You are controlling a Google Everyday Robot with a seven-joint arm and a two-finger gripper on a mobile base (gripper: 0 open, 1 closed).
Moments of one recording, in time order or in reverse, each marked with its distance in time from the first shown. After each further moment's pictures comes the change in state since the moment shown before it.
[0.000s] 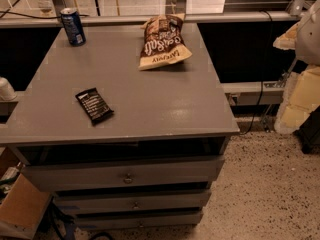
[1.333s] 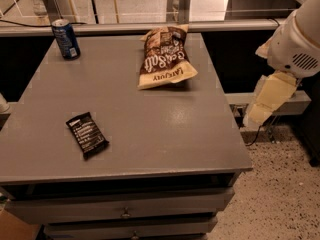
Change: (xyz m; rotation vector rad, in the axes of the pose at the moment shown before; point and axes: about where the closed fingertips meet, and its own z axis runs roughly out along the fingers) arm -0.018 -0.020 0.046 -0.008 -0.077 0.102
